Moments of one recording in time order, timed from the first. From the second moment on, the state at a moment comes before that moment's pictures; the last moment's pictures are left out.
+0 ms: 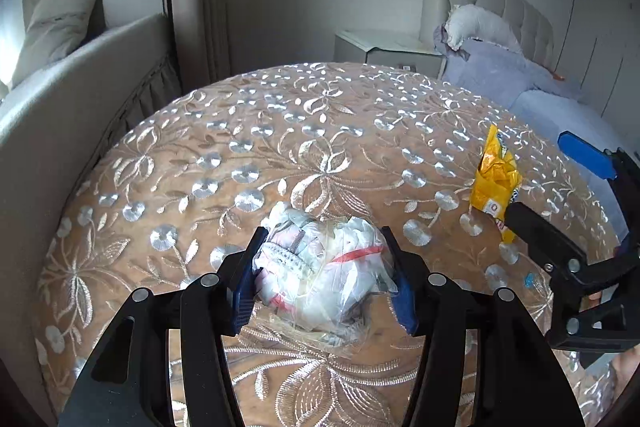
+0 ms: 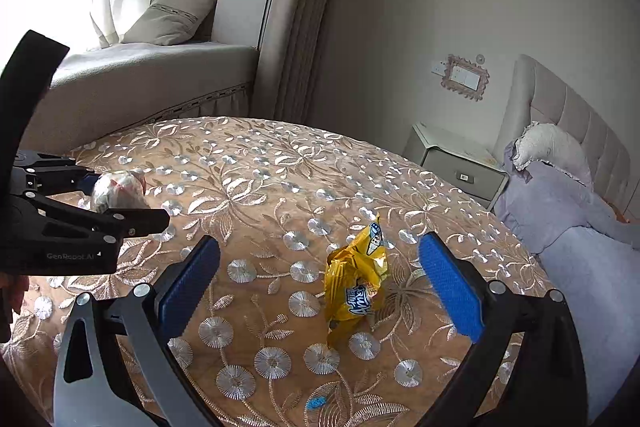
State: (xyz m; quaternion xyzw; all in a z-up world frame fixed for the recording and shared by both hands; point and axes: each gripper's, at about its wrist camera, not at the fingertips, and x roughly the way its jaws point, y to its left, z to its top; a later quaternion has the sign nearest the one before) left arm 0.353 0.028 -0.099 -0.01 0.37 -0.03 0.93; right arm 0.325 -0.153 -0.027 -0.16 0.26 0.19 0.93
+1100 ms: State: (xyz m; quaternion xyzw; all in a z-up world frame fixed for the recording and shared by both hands) left arm 0.275 -0.054 -0.028 0.02 0.28 -0.08 0.96; right arm 0.251 -0.208 0.027 -0.14 0.26 0.19 0.94
